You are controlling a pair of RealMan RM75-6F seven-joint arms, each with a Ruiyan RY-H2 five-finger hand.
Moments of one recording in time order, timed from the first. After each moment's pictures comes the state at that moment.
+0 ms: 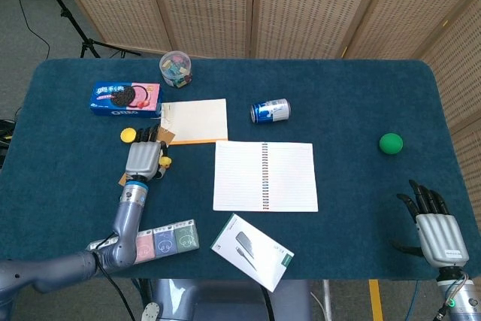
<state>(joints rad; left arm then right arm) -0.78 -1.74 -0.28 -1.29 0.72 1.09 0.66 0.09 -1.10 0.02 -1.69 -1.46 1.39 -0.16</state>
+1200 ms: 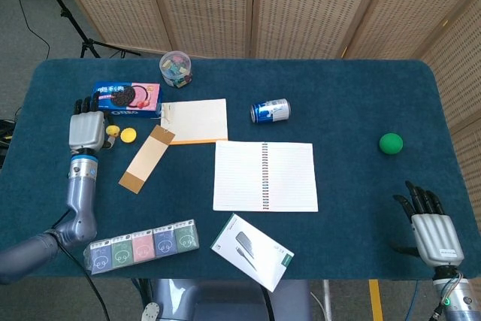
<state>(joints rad) -0.75 -1.58 -0.32 -1.12 0.73 1.01 0.51 0.10 -1.11 0.02 -1.69 -1.45 1.37 -0.21</state>
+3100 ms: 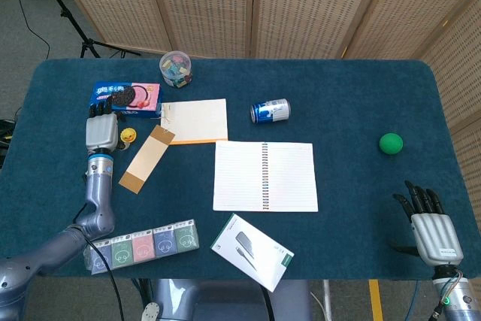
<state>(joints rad) -0.80 -1.79 -0.37 -0.77 0.80 0.90 0.40 0.11 -1.12 0.02 -1.68 -1.45 1.37 -0.20</state>
